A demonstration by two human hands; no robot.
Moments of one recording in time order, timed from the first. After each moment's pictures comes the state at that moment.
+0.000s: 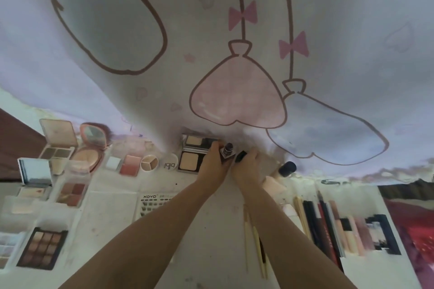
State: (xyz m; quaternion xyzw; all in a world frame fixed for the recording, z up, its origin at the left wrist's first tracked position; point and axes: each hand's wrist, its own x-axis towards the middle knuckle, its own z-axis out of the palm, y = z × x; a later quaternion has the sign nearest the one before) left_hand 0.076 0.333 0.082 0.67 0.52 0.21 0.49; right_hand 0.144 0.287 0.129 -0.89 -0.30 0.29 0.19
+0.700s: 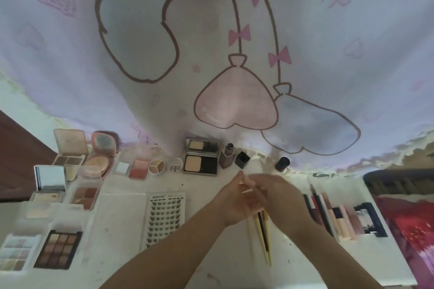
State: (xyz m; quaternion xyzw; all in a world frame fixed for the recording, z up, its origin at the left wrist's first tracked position) left_hand 0.054 0.251 0.137 0.12 0.35 0.08 0.92; right_hand 0.146 0.170 0.199 -0.78 -0.60 0.14 0.12
